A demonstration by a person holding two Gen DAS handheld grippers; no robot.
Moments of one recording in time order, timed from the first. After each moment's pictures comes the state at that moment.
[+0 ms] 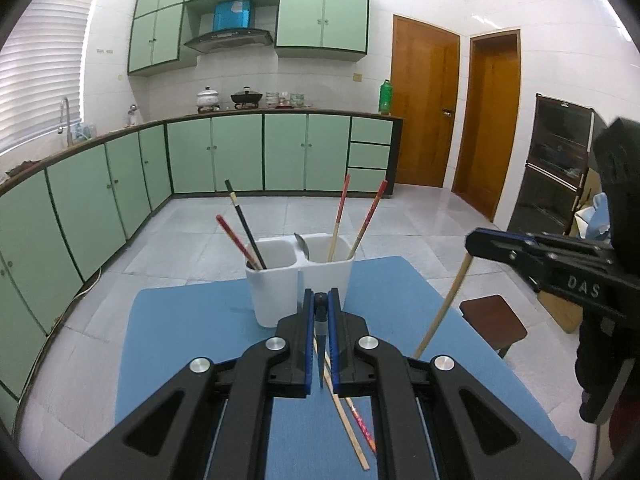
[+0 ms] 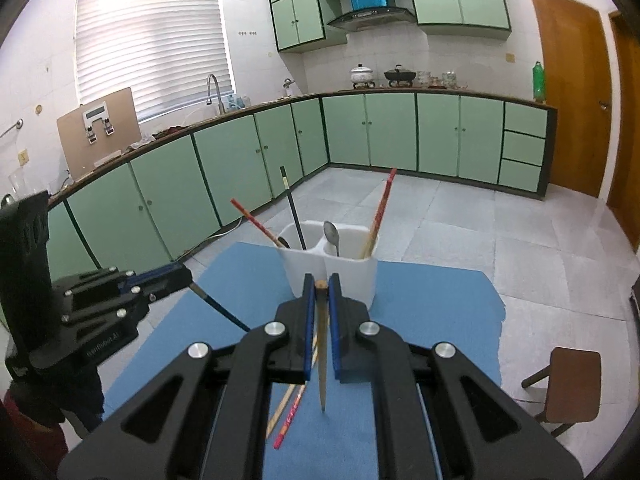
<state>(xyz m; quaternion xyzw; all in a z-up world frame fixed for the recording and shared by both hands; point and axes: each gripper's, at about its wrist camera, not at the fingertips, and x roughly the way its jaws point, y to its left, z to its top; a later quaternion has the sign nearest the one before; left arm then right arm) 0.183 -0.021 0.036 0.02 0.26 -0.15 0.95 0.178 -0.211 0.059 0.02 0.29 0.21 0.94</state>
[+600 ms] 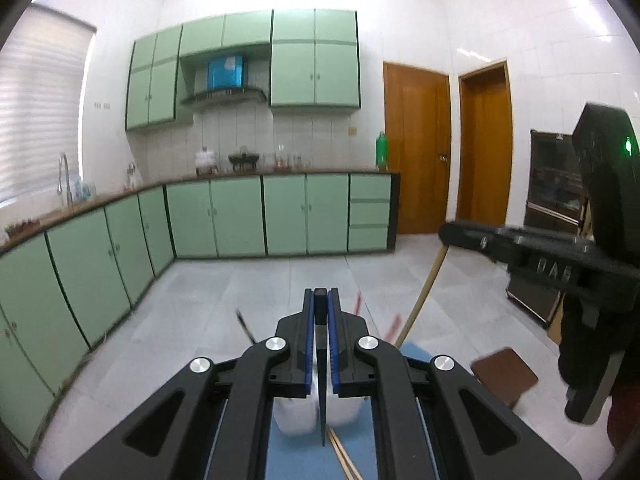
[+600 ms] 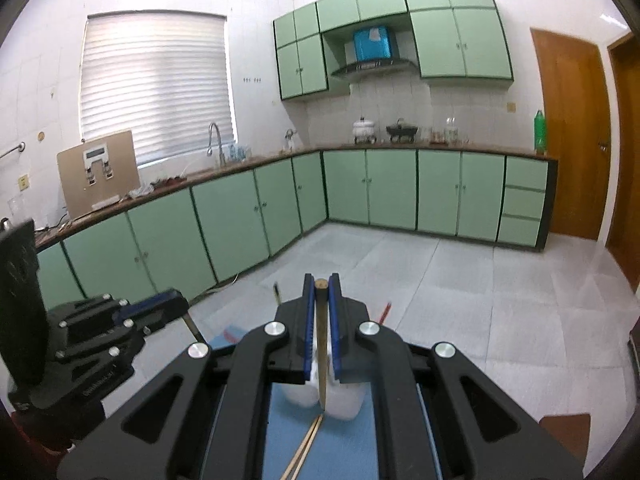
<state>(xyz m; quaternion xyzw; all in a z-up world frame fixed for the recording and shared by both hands) 0.243 -0.027 0.140 0.03 0.15 -0.15 0.98 0.256 -0.208 0.164 0.01 0.19 0.19 0.96</state>
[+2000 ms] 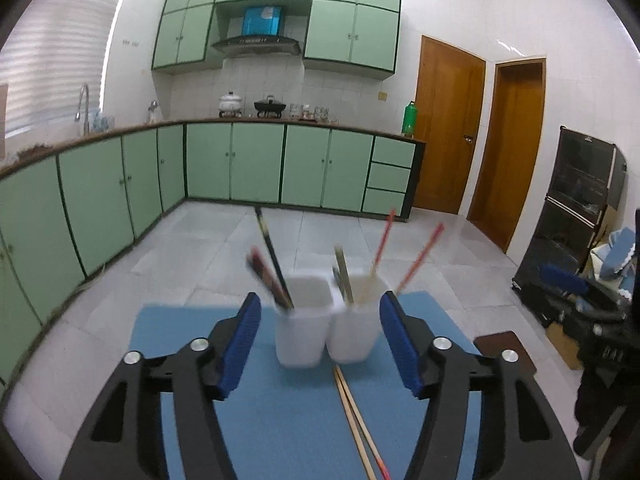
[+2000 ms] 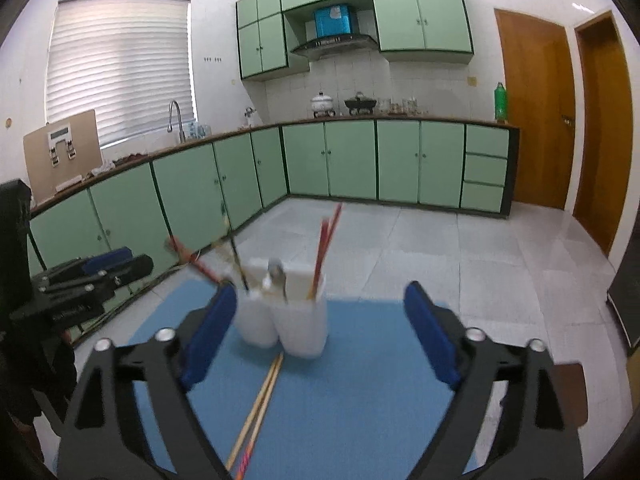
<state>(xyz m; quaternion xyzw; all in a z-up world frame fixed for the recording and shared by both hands) 0.229 0.004 0.031 -0.03 0.24 -0.12 0.96 0.187 -0.229 0.023 0.01 0.25 0.13 0.96</state>
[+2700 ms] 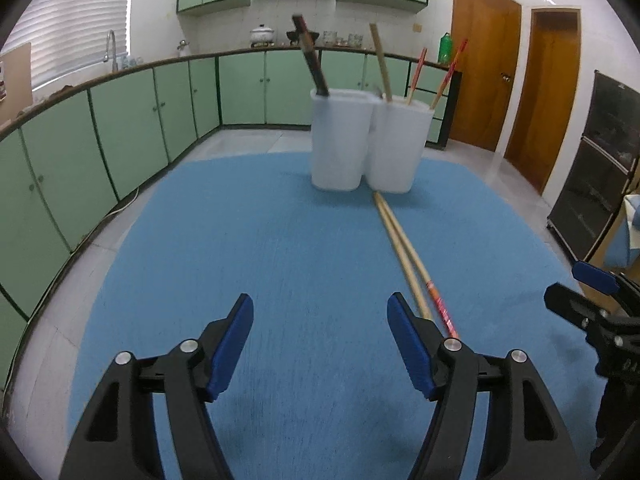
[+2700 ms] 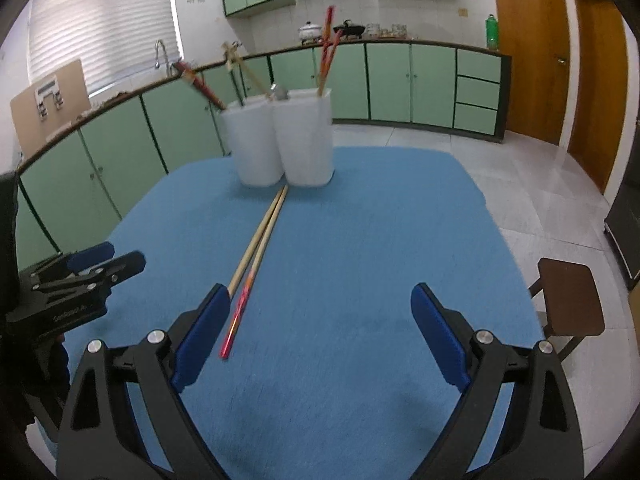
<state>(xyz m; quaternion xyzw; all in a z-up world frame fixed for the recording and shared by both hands) 0.152 0.007 -0.109 -0.01 0.36 -0.05 0.93 0.110 -0.195 -0.112 0.01 0.36 0.11 0.93</state>
